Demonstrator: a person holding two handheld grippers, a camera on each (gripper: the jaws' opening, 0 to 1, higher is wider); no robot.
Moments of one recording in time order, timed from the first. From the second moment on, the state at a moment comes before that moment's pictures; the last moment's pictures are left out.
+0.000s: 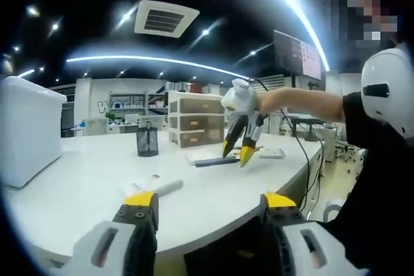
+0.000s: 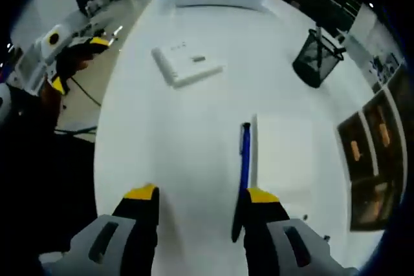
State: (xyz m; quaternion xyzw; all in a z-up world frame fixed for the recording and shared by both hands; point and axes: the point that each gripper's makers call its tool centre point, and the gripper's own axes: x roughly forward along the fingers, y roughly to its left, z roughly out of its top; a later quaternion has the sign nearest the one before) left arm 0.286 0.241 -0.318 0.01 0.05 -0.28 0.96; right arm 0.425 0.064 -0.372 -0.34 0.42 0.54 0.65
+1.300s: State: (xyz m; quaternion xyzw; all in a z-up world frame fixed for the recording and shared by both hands) left arm 0.286 0.216 -0.328 0.02 0.06 -0.30 0.95; right arm 0.454 0.061 -0.386 -0.35 0.46 0.52 0.63
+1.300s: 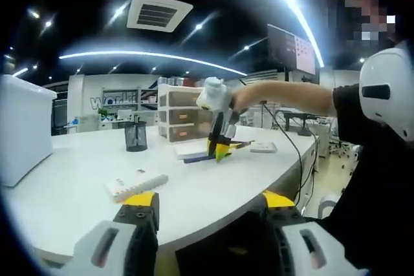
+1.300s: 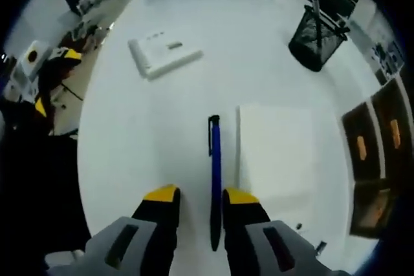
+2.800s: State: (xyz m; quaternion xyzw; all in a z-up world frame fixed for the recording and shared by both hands) left arm 0.282 0.206 -0.322 -0.01 0.06 -0.32 0.95; right arm 0.455 0.066 -0.353 -0.39 0.39 0.51 0.66
